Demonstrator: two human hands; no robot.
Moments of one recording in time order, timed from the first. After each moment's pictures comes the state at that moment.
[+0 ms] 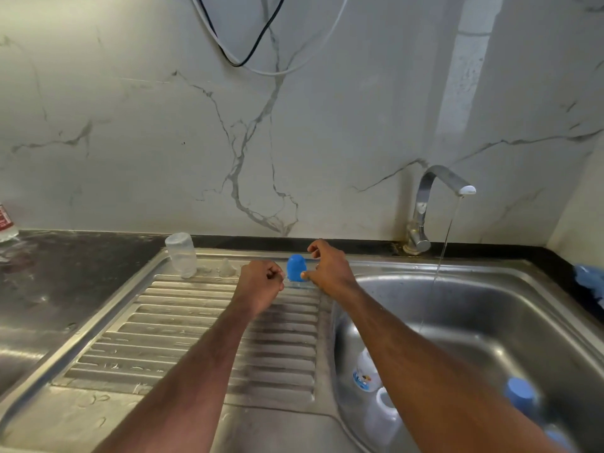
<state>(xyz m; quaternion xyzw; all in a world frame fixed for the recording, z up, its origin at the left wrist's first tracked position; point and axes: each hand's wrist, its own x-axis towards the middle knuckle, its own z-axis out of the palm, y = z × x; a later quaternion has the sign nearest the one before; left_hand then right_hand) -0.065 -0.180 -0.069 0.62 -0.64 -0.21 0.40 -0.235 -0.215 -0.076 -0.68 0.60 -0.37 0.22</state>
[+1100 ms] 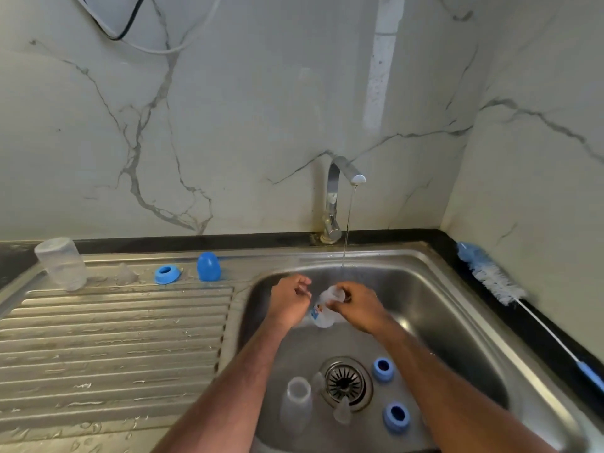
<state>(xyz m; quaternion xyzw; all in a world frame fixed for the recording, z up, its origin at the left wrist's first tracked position) -0.275 -0.168 -0.121 0.55 -0.67 -0.34 0.36 -0.441 -0.122 -0.120 -0.61 0.71 -0.28 0.23</state>
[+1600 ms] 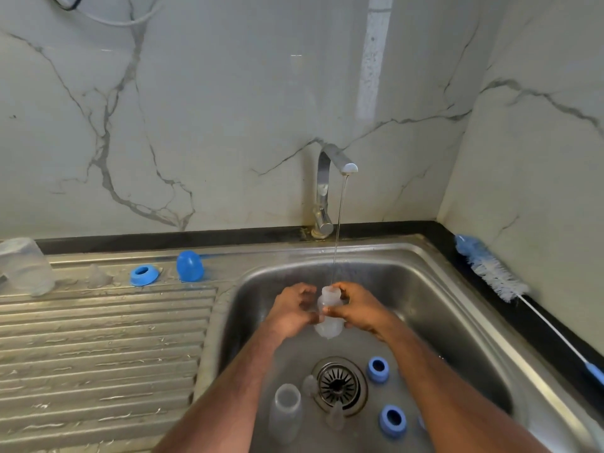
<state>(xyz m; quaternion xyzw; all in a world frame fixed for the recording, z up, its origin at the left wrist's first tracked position) -0.292 -0.189 -0.160 0.47 -0.70 -0.45 0.29 -0.459 -0.131 -0.126 -0.56 0.68 -0.32 0.36</state>
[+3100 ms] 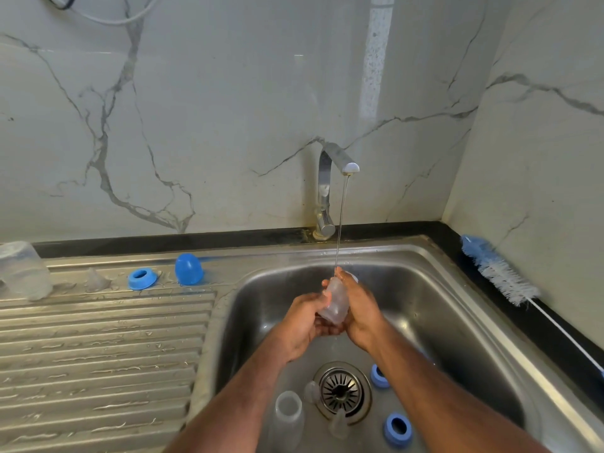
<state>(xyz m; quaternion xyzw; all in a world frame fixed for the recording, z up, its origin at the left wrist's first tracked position) -0.314 -0.160 -0.148 0.36 -0.50 -0.71 0.34 -0.437 -0.141 -0.132 -0.20 0.52 -0.61 0.56</state>
